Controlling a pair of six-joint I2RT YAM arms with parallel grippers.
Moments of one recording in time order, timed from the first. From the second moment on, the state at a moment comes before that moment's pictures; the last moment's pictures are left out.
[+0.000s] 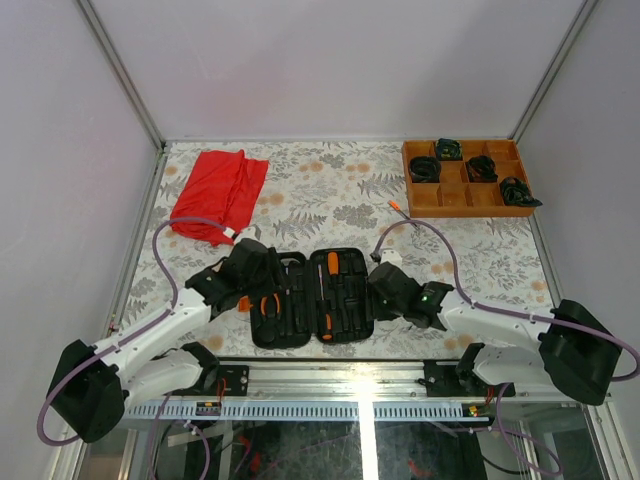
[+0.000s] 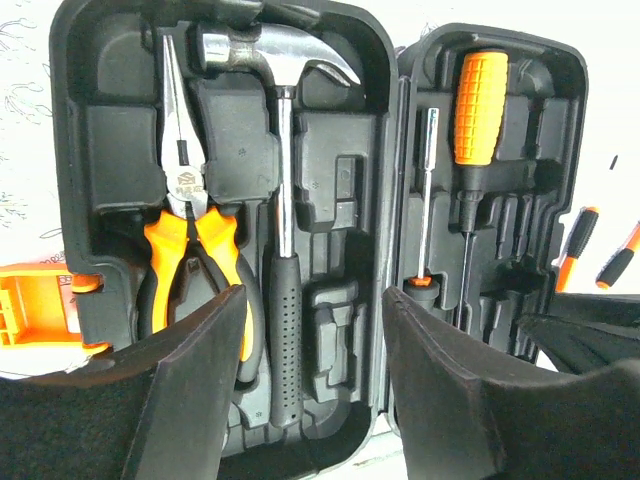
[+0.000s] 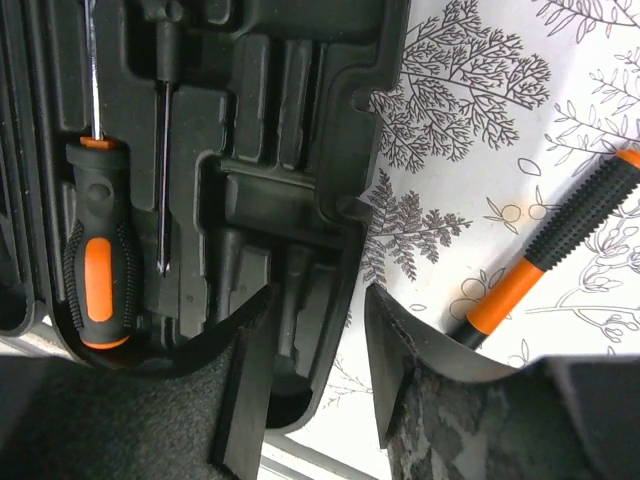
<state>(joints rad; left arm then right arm) -0.63 1.02 0.59 -0.42 -0.08 -0.84 0.94 1.20 0.54 -0.29 0.14 0.73</state>
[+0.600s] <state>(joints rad) -0.54 0.93 0.56 -0.46 -0.08 -0.84 0.85 1.33 0.59 -0.27 0.16 0.79</state>
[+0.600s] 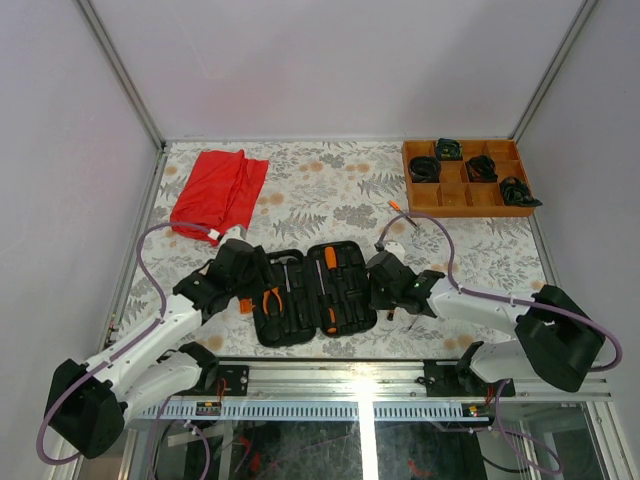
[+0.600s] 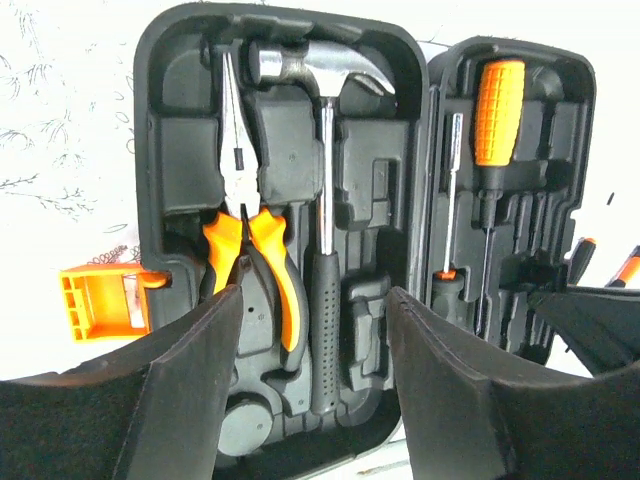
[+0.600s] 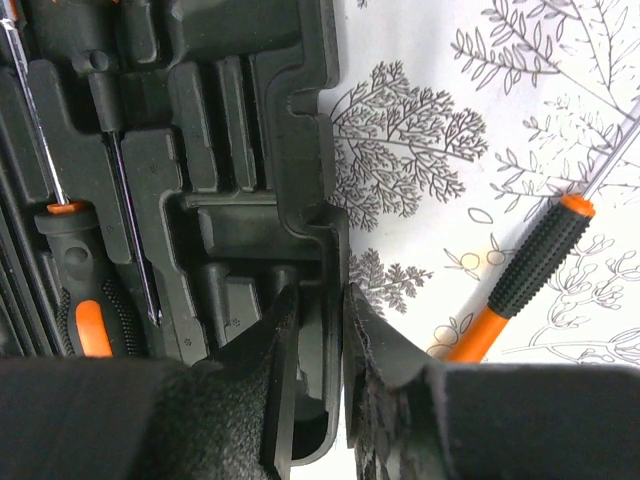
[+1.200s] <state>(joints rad) -0.51 0.92 0.66 -0.55 -0.06 -0.81 0.78 1.44 0.75 -0.29 0.18 0.67</state>
